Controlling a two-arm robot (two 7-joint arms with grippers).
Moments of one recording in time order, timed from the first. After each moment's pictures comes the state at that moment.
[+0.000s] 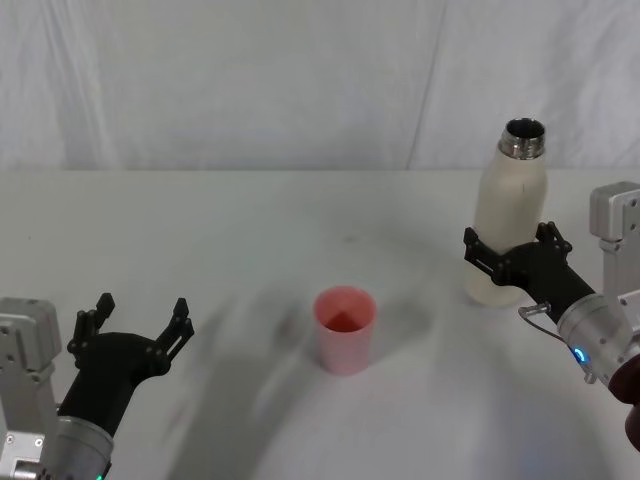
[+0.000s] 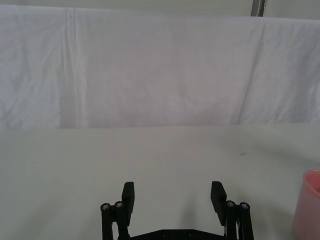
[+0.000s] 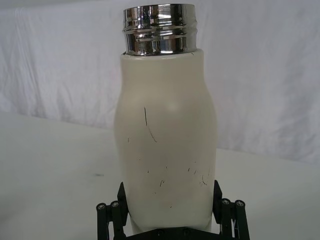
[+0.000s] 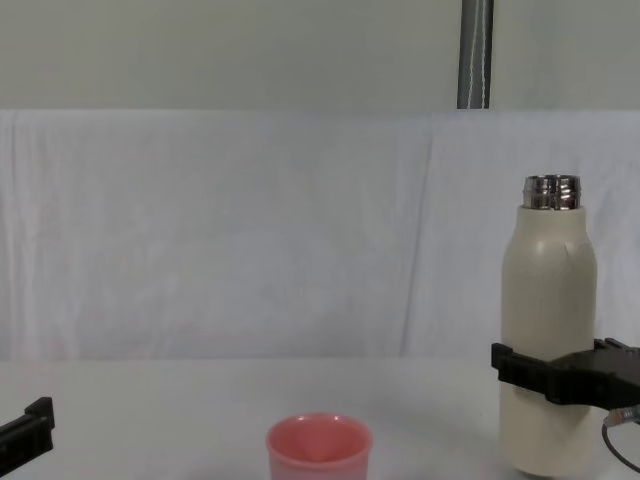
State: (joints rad) left arm 0.27 0.24 0.04 -1.85 -0.25 -0.02 -0.02; right arm 0.27 0.16 -0.19 -1.33 0.20 -0.02 0.26
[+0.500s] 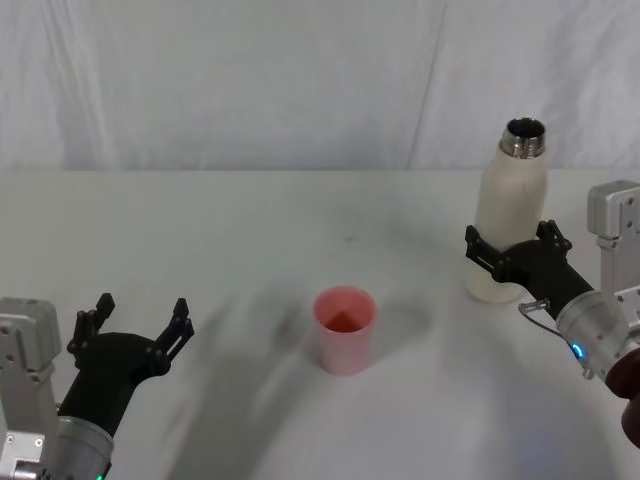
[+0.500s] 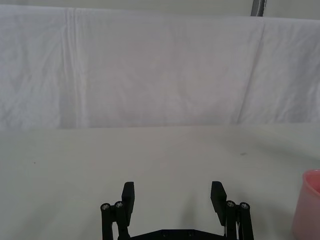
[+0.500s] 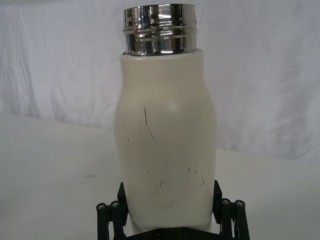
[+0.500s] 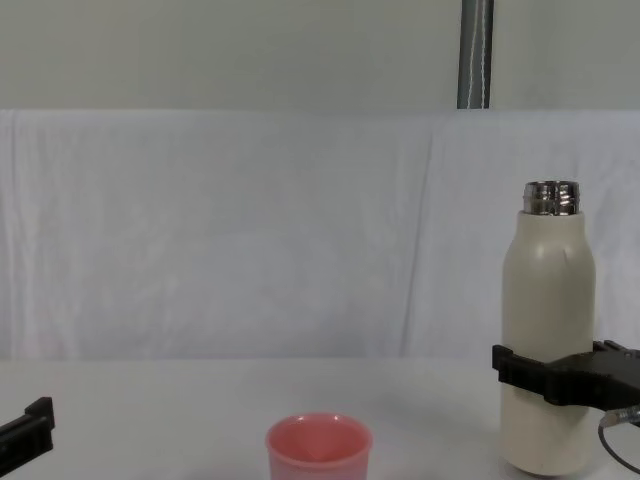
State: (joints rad) left arm 0.27 0.24 0.04 -1.85 -0.25 -0.02 -0.02; right arm 0.30 0.17 -0.20 -1.28 0.21 -0.04 0.25
